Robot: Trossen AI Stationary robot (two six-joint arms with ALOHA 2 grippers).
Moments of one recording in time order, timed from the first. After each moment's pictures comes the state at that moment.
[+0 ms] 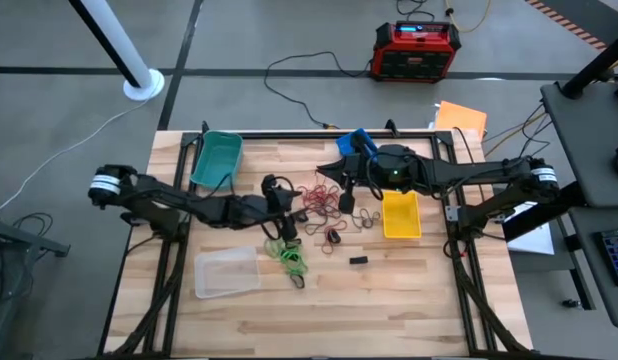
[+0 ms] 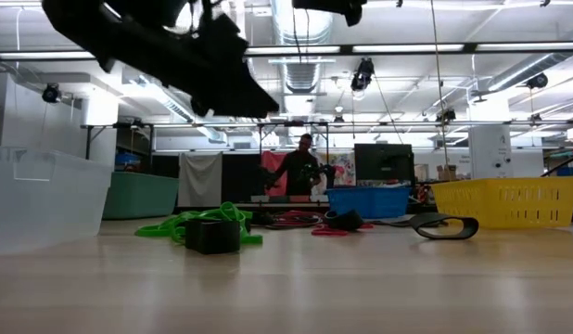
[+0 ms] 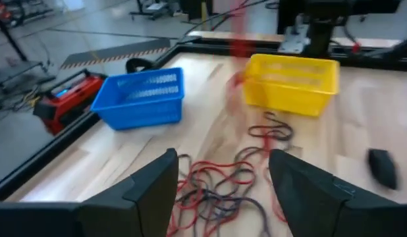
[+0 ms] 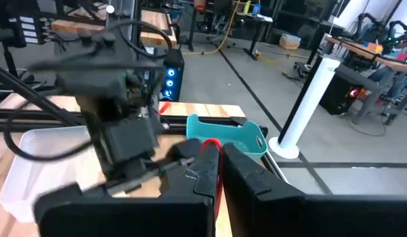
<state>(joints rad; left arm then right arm) -0.06 1.49 0.66 0.48 -0.48 -0.09 -0.07 1.38 1.16 0.04 0.15 -0.16</state>
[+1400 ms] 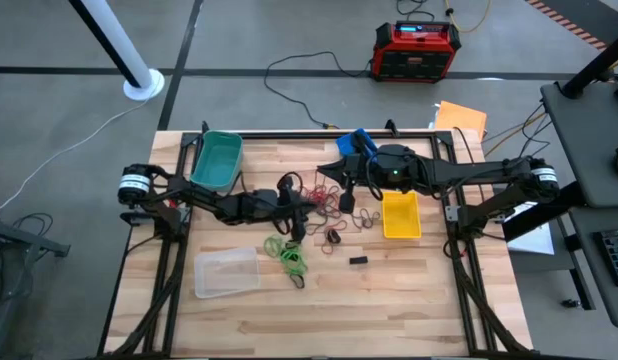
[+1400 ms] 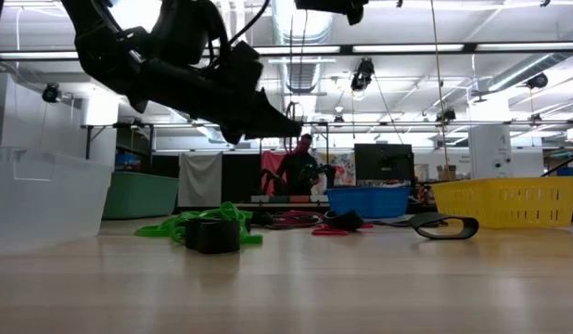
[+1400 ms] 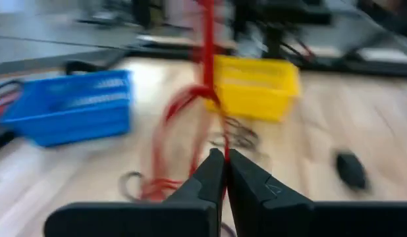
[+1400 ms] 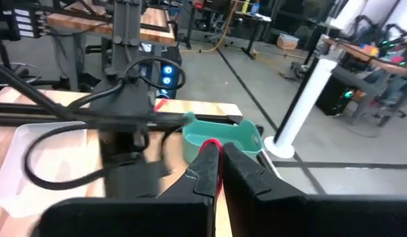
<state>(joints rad) 0.02 1.69 0.66 0.75 -0.15 -0.04 -0.07 1.36 1.16 0.03 0.16 -0.19</state>
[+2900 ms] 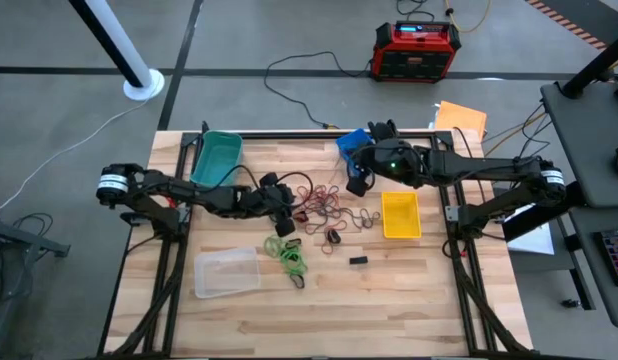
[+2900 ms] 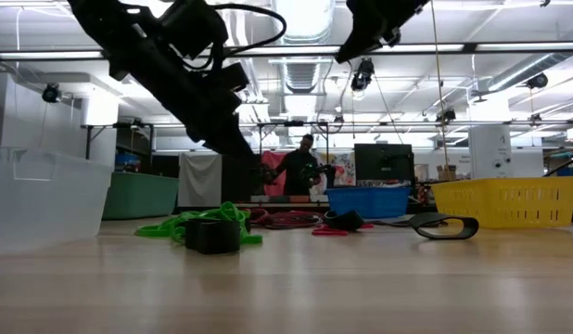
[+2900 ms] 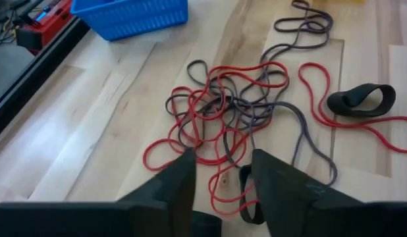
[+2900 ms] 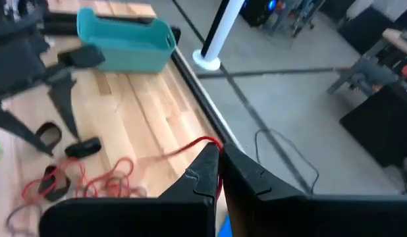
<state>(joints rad) 0.05 1.52 0.74 0.07 -0.33 -0.10 -0.15 1.31 1.16 -0.36 0.45 -0.12</state>
